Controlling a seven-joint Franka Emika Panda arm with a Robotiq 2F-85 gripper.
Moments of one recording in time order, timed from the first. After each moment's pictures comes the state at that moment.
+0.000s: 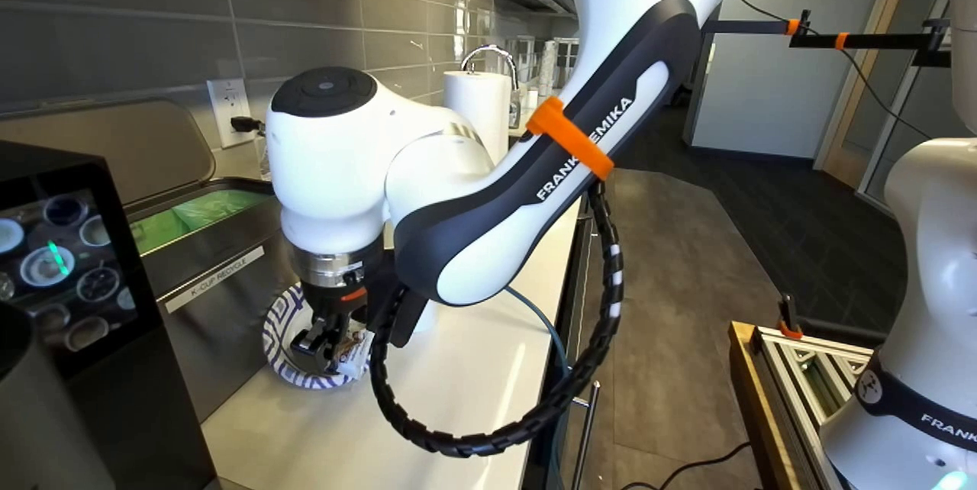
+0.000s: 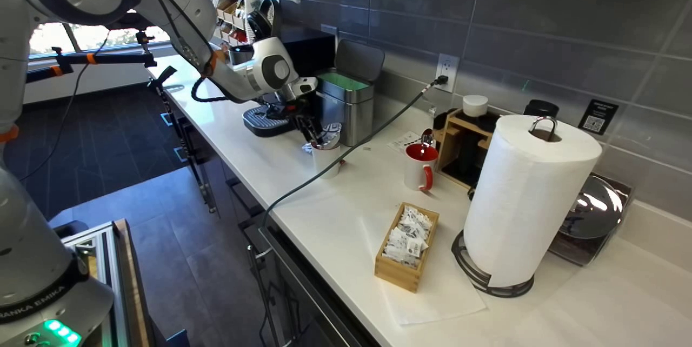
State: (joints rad) arm 0.35 0.49 -0.08 -1.88 -0.53 2.52 0.60
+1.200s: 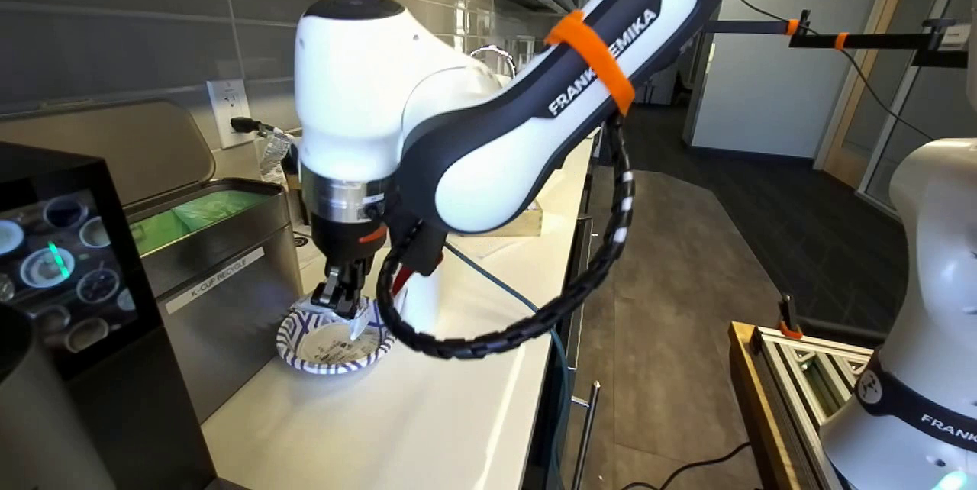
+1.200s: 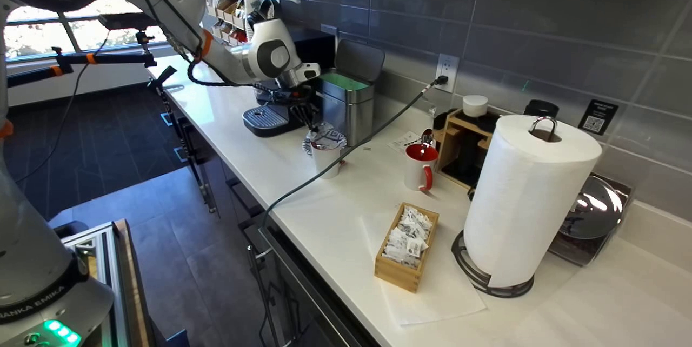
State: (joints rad) arm 0.26 0.36 -0.02 -1.94 -0.39 2.51 0.29
